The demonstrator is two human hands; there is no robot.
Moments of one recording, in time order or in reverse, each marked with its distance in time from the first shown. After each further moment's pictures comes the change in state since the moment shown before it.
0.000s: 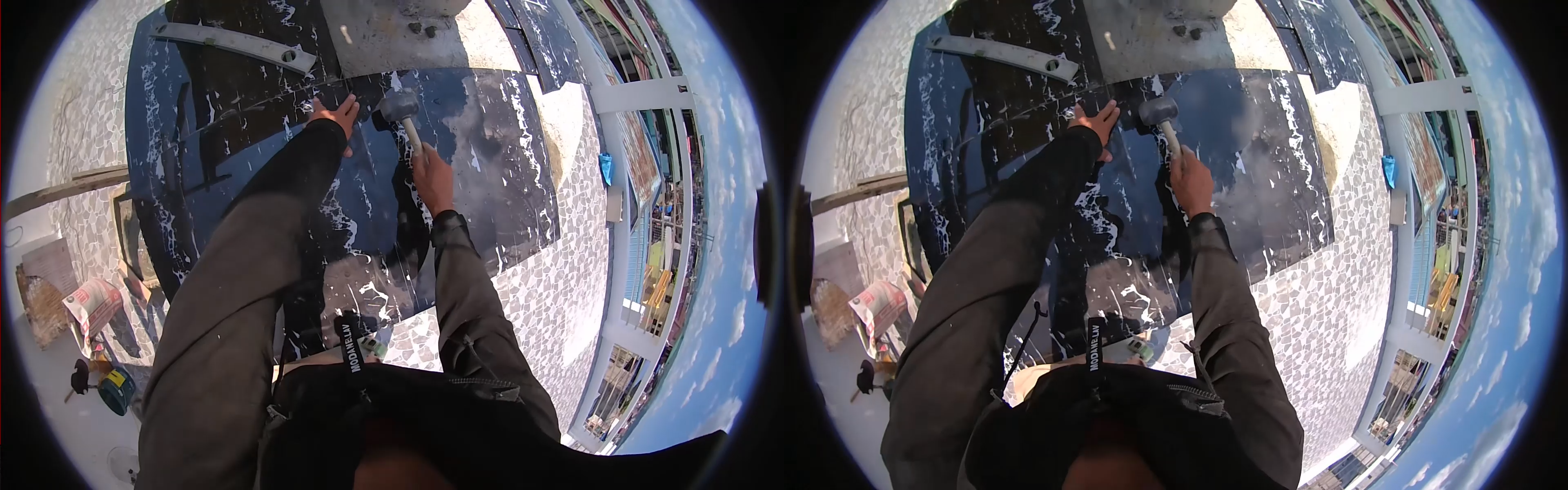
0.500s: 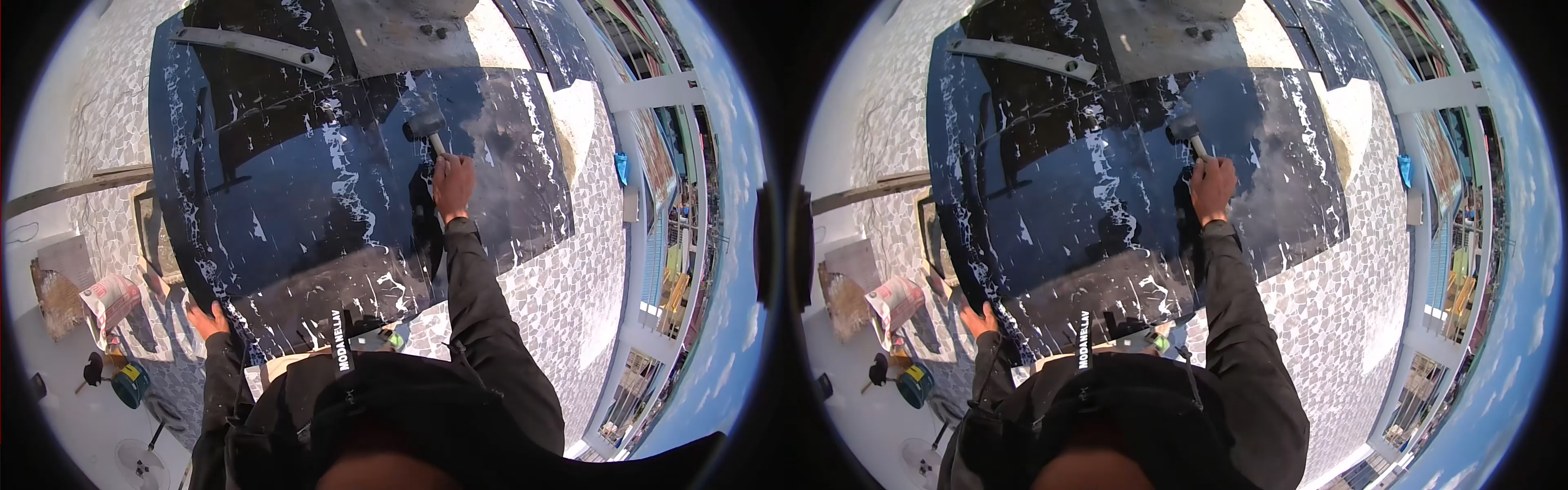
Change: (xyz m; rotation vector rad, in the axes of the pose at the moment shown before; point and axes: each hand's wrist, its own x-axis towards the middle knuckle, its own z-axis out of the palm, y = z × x) left_hand -0.440 -0.070 0.324 -0.682 0.706 -0.986; right_hand -0.028 0.009 -0.002 -0.166 0.315 -0.208
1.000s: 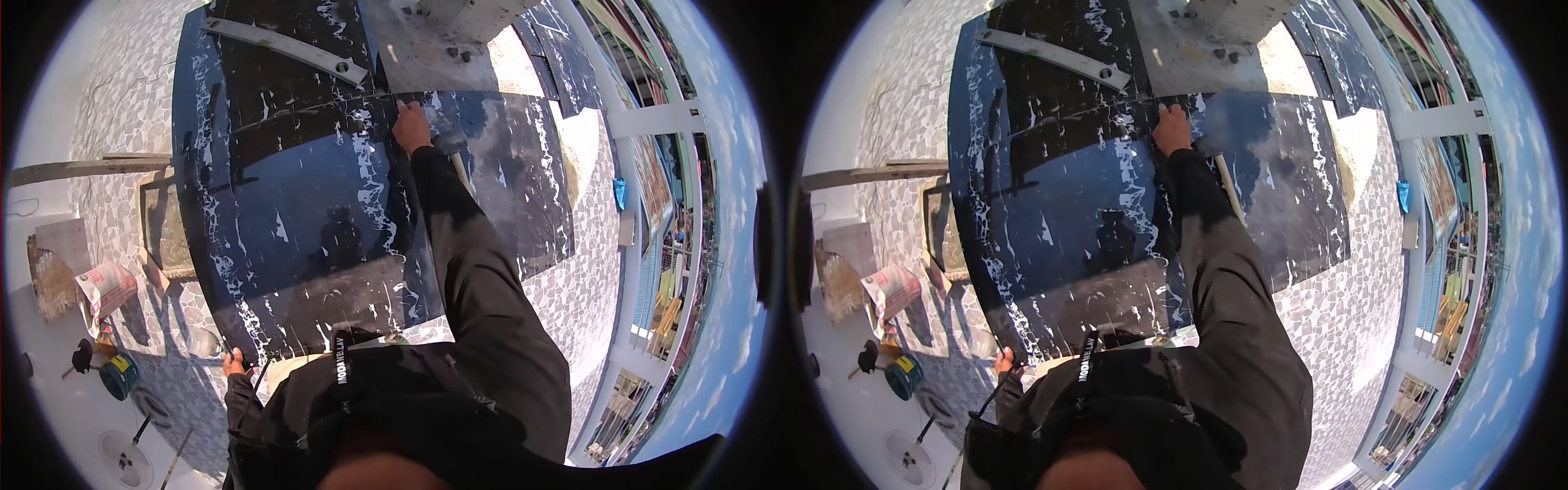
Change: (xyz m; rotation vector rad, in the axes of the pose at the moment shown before) left_hand -0.126 -0.125 -0.003 -0.802 -0.427 -1.036; right_hand 0.113 -0.083 0.157 0.061 -0.213 -0.291
